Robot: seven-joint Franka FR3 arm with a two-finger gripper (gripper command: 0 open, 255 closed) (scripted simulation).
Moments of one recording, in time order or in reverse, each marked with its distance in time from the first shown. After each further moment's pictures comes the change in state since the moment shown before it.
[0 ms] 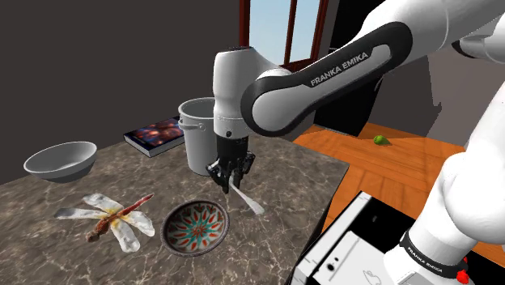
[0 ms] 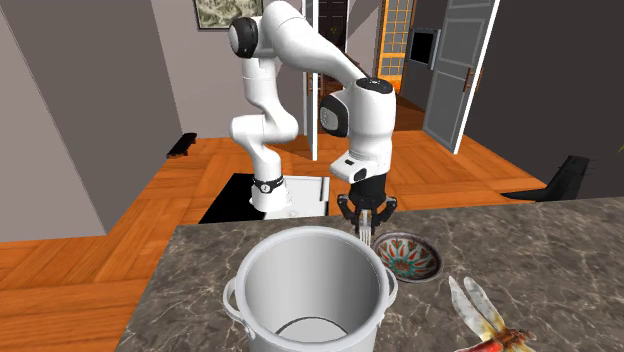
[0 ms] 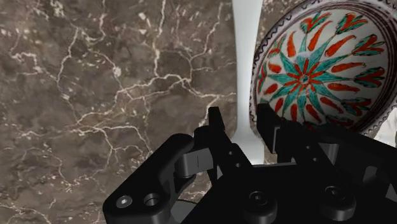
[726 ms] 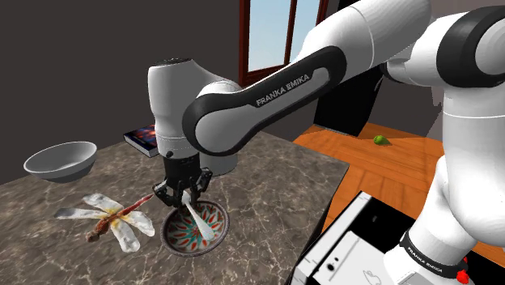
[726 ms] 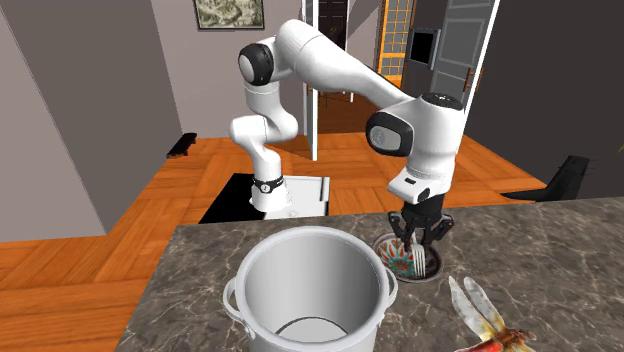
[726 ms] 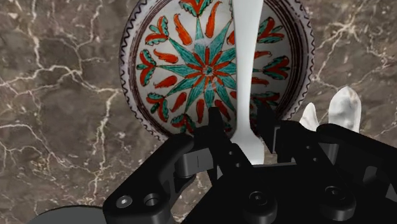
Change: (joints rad) arm 0.148 0.348 0.019 0.381 -0.190 -0.073 0.228
